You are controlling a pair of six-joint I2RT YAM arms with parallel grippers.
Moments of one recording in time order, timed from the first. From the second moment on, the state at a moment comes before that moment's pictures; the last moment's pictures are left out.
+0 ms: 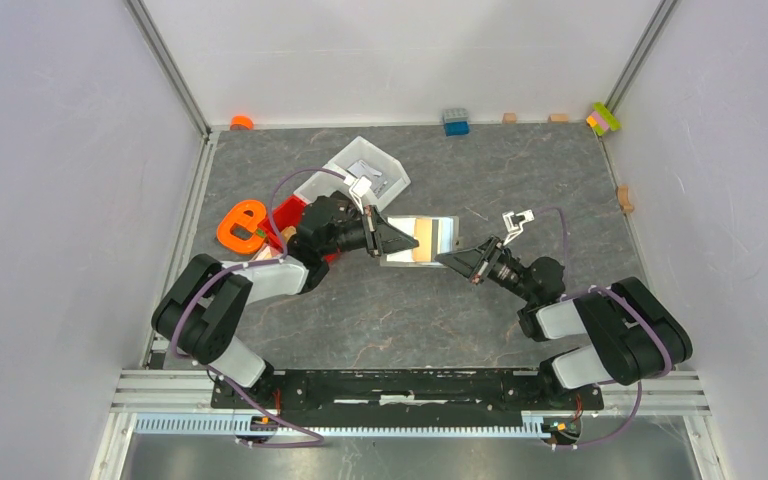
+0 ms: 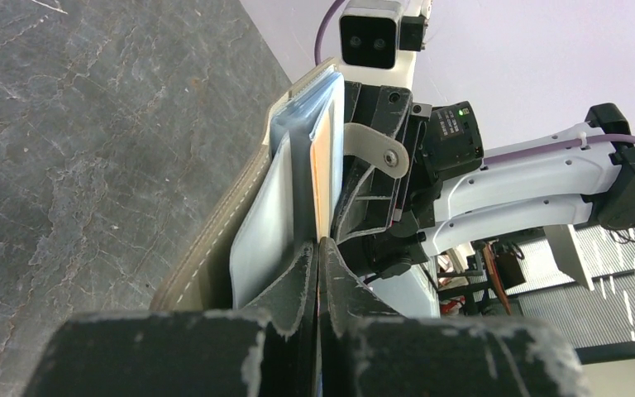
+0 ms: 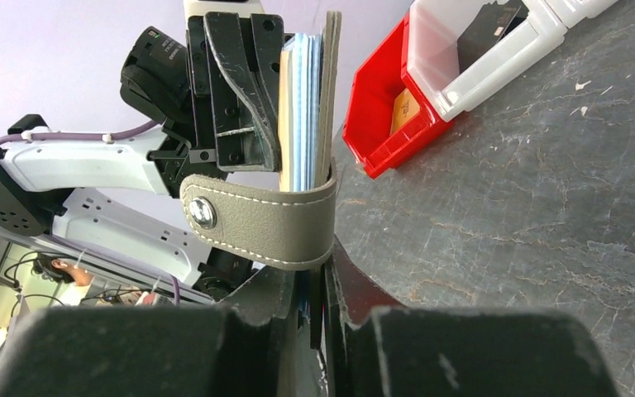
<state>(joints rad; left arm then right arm) -0.54 1.56 0.65 0.91 0.76 -0.96 0.35 1.44 0.15 1.46 -0.64 1.09</state>
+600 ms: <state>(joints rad) -0.53 1.56 0.65 0.87 0.75 -0.96 0.32 1.44 0.12 1.47 -0.64 1.13</state>
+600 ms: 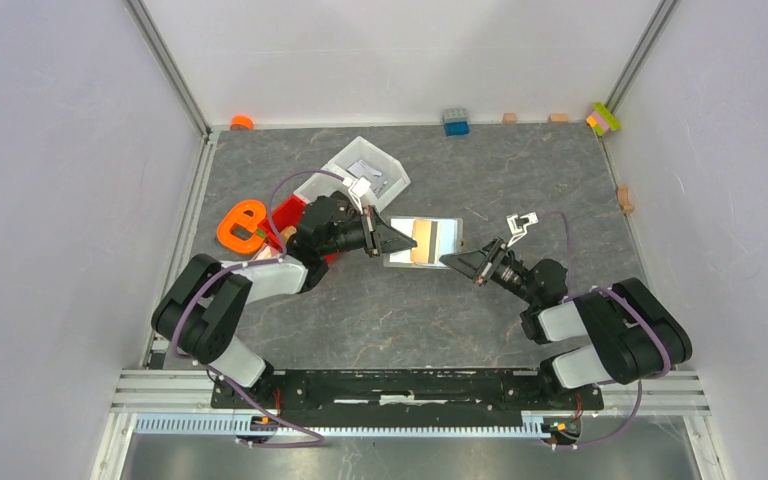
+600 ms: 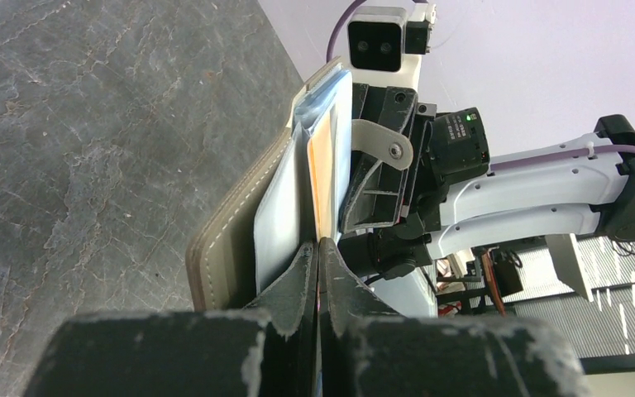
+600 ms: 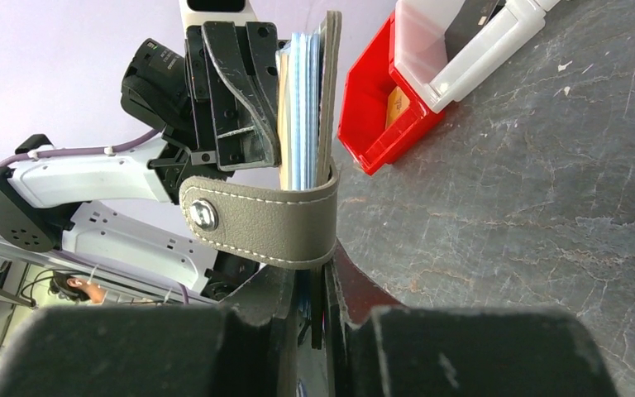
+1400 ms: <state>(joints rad) -0.55 1.56 0.65 0.84 0.74 -0.94 0.30 1.44 0.11 1.47 -0.64 1.13</state>
